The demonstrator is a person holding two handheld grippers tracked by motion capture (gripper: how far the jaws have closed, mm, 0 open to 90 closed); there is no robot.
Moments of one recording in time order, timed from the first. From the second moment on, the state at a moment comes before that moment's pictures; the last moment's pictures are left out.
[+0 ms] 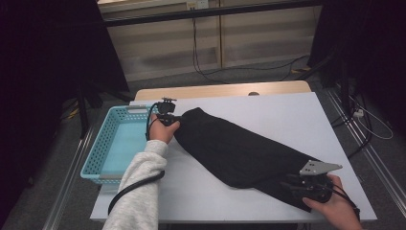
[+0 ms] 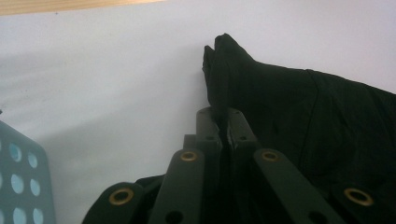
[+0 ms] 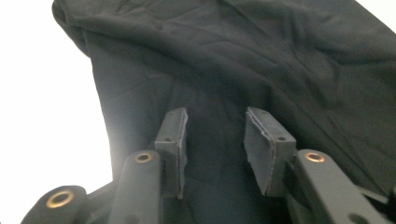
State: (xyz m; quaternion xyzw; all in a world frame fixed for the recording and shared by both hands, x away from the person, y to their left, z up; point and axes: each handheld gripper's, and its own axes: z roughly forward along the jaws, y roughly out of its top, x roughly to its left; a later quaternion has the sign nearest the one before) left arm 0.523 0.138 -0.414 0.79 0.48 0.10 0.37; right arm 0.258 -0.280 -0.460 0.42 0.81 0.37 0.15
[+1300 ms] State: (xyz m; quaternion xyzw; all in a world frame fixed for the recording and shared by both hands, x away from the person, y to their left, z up) left arm 0.524 0.146 -0.409 0.78 0.50 0.10 0.36; right arm 0.272 -0.265 -0.463 0.40 0.82 0.38 0.13
